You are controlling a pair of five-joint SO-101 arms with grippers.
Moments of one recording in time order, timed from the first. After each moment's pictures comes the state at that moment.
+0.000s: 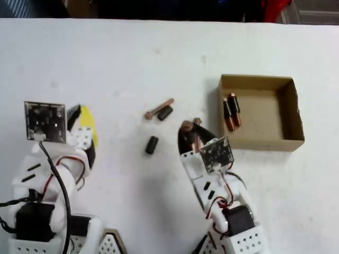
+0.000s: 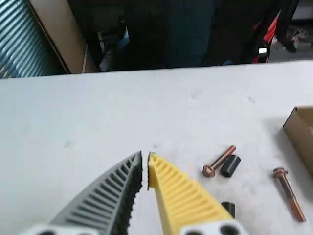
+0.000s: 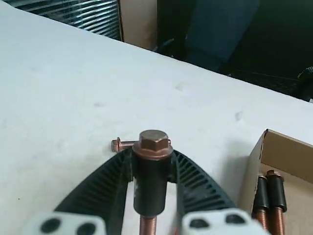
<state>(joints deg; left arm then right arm) -2.1 -77.6 46.4 66.0 0.4 -23.2 -102.4 89.5 35.8 9.1</state>
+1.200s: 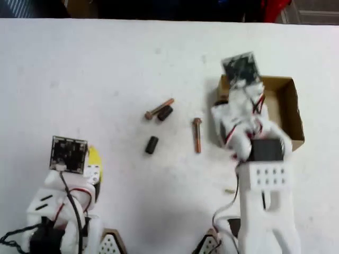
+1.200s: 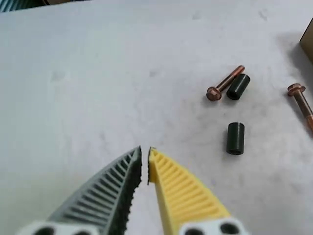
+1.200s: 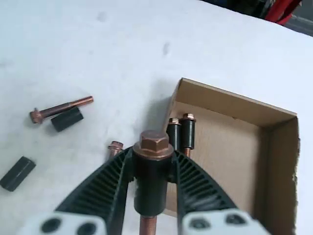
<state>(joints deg) -2.4 -104.4 68.7 79.7 -4.0 -3.1 -39.1 28.3 61.3 15.8</state>
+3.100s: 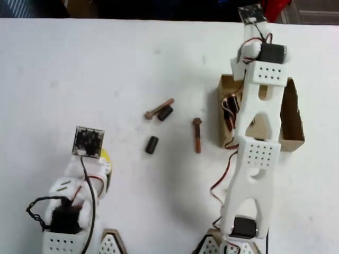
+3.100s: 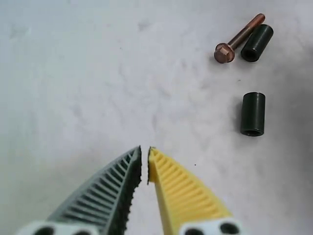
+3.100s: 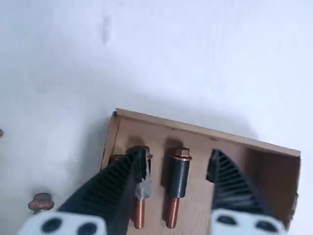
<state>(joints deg) -2.4 -104.4 89.8 65.9 -4.0 4.0 53.8 -81.9 96.9 21.0</state>
